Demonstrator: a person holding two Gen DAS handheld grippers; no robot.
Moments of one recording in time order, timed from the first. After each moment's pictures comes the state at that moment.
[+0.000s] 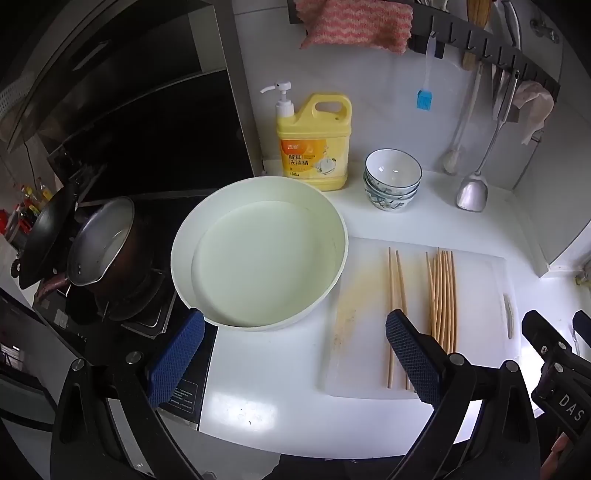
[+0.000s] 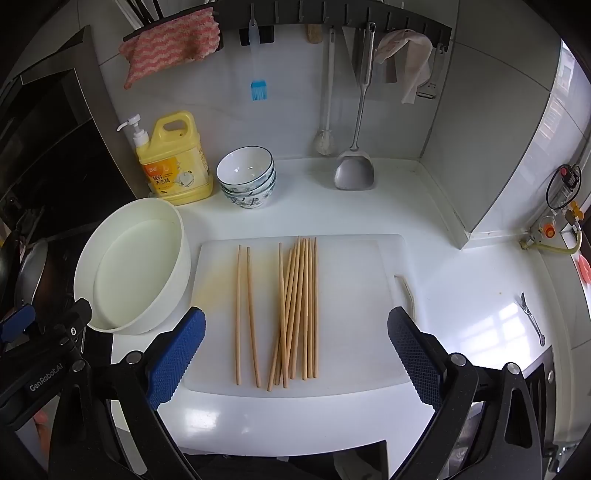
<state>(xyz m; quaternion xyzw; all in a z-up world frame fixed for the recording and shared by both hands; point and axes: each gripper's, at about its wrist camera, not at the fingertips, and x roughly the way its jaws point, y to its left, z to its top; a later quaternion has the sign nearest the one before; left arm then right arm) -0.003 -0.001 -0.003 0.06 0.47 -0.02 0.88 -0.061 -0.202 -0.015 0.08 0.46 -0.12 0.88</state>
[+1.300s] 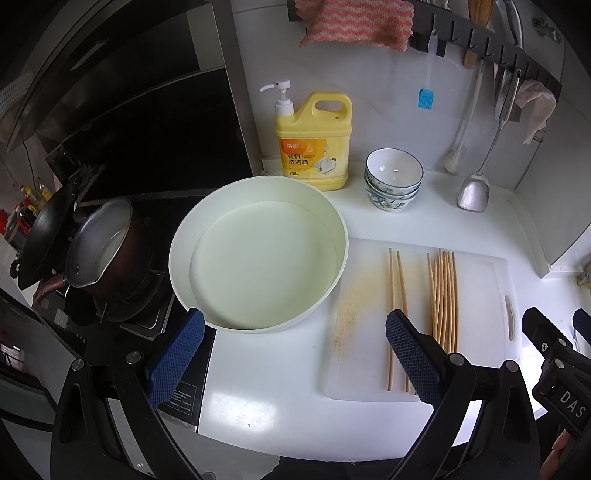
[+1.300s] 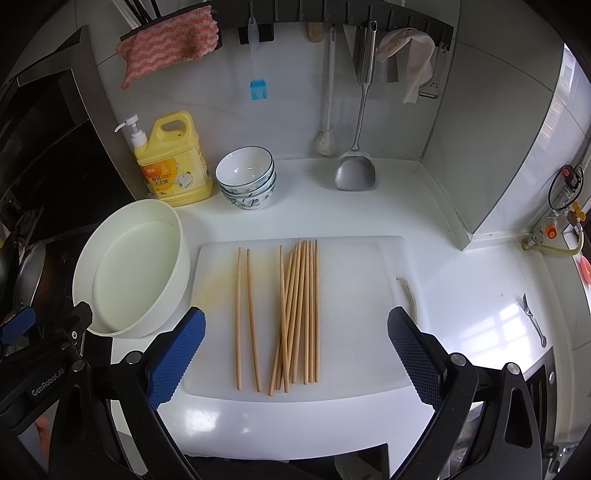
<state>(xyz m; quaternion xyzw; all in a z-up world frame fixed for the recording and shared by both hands) 0.003 -0.003 -0.008 0.06 0.47 -0.02 0.88 -0.050 -0.196 -0.015 0.08 0.46 -0.12 0.88</state>
